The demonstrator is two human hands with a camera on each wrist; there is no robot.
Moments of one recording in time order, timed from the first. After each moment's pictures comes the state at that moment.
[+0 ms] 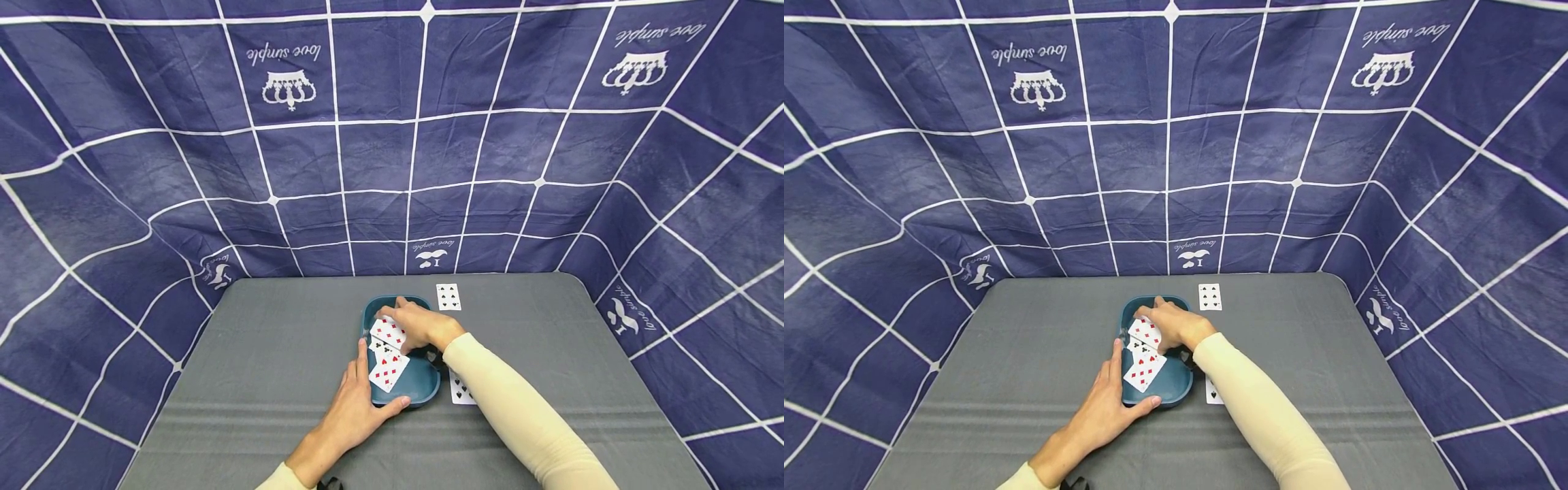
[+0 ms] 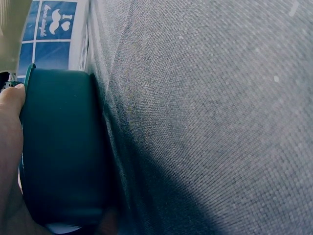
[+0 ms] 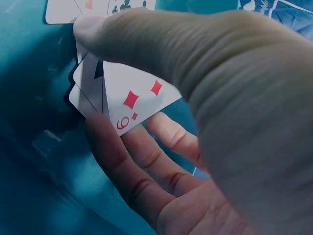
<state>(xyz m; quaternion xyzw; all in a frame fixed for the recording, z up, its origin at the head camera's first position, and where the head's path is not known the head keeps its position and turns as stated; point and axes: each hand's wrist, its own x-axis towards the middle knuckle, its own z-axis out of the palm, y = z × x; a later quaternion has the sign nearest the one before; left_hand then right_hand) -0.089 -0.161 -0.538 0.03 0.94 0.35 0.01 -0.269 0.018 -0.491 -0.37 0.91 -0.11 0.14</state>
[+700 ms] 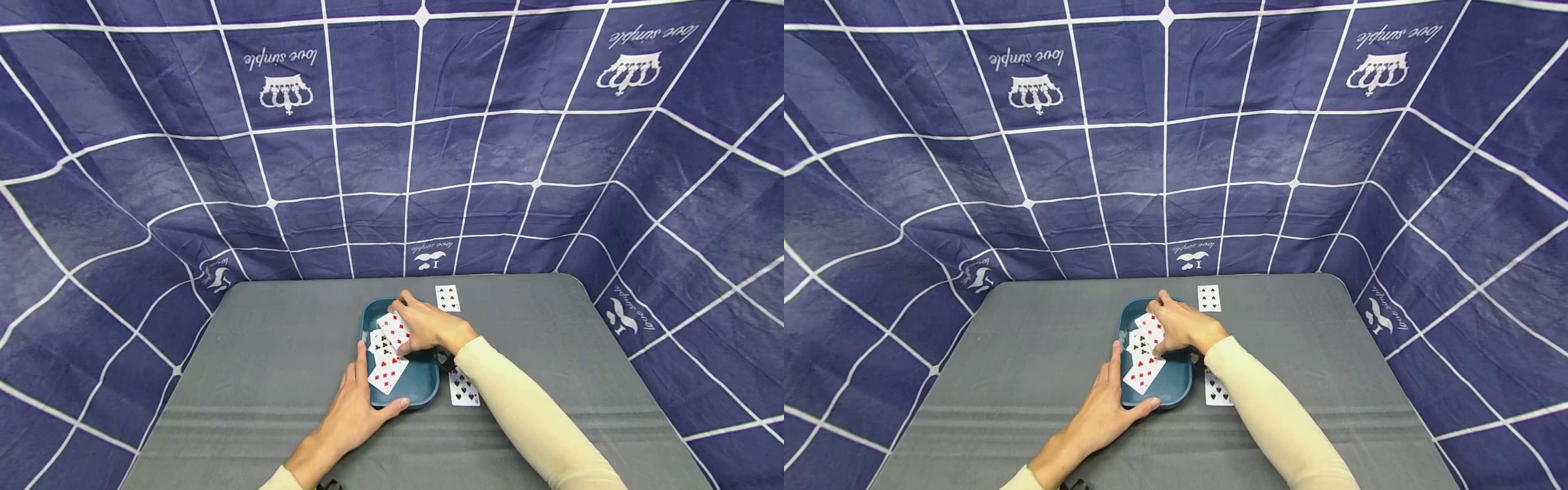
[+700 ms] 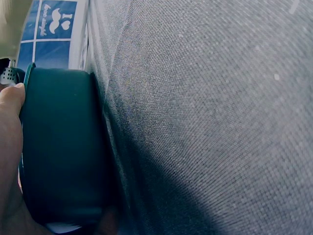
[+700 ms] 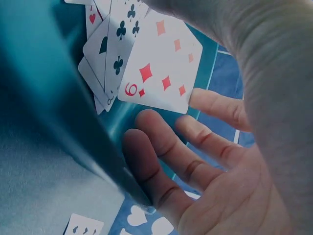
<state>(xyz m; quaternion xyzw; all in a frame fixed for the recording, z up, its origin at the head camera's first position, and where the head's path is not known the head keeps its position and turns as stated) -0.088 -0.161 -0.539 0.04 0.94 0.34 0.00 -0.263 0.041 -0.483 -0.37 0.91 -0.15 0.09</state>
